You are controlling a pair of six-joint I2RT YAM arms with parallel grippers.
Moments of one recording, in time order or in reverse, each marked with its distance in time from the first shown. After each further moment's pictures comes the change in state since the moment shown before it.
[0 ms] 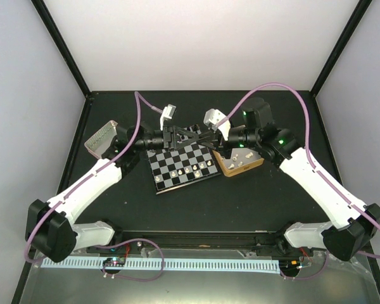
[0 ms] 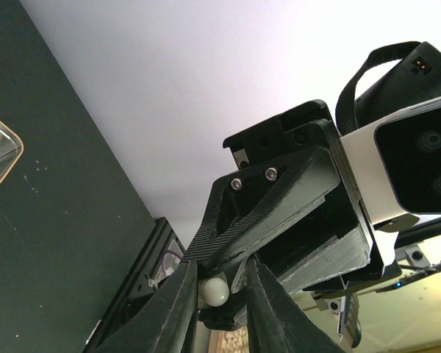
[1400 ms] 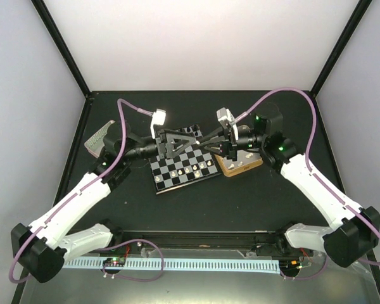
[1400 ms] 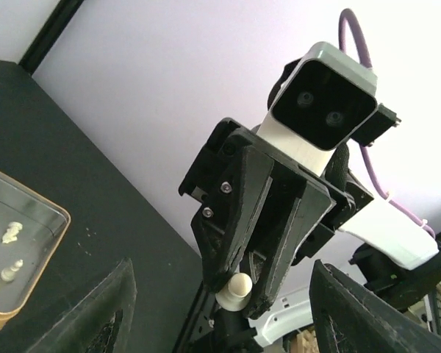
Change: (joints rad) left arm -0.054 -0.200 -0.032 -0.116 -0.221 0.285; right arm -0.113 -0.052 -0.254 0.527 -0.491 0.427
